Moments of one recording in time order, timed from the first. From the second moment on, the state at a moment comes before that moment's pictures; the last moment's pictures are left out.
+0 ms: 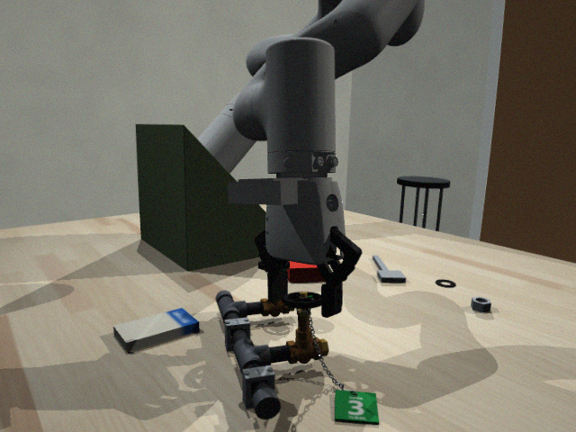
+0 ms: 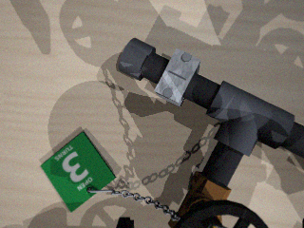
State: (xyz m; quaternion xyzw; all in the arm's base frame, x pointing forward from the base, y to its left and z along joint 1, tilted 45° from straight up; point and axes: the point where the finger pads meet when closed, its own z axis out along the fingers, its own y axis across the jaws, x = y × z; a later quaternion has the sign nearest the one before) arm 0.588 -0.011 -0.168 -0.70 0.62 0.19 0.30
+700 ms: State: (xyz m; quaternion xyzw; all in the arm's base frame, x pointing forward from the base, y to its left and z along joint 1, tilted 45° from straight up) arm 0.589 -0.011 -0.168 -0.70 0.62 0.20 0.30
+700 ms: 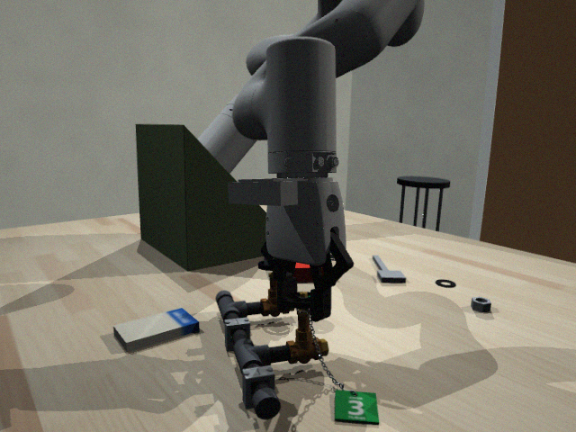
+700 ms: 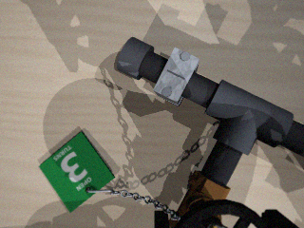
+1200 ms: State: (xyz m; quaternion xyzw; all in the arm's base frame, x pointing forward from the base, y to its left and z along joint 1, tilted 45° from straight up) arm 0.589 -0.011 -0.168 -0.70 0.62 0.20 0.30
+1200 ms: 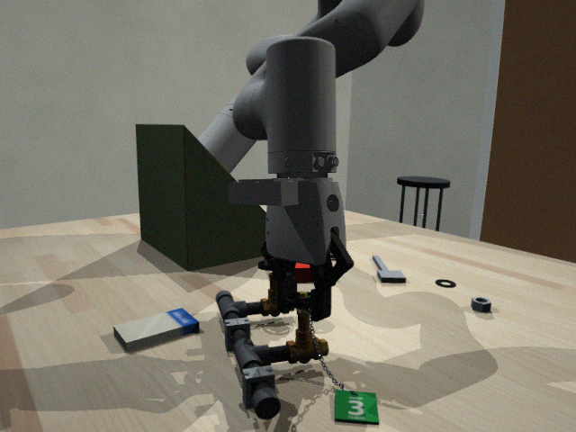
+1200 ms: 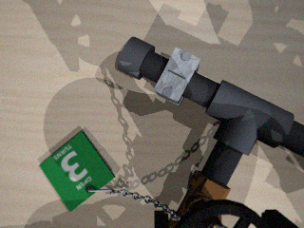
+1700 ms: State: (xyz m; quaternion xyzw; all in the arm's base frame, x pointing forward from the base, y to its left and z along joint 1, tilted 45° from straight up) arm 0.589 -0.011 -0.168 -0.77 0.53 0.17 0.32
